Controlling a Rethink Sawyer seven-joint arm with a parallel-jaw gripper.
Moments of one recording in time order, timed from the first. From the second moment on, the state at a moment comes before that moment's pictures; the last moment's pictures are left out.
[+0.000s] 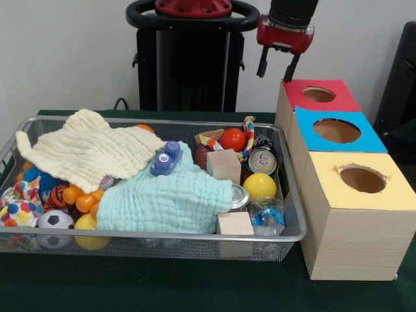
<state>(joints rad) 0.08 -0.86 -0.08 2.13 -0.21 0.38 2.11</state>
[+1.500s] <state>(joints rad) -0.04 -0.68 -0.10 1.96 -0.37 0.38 2.11</state>
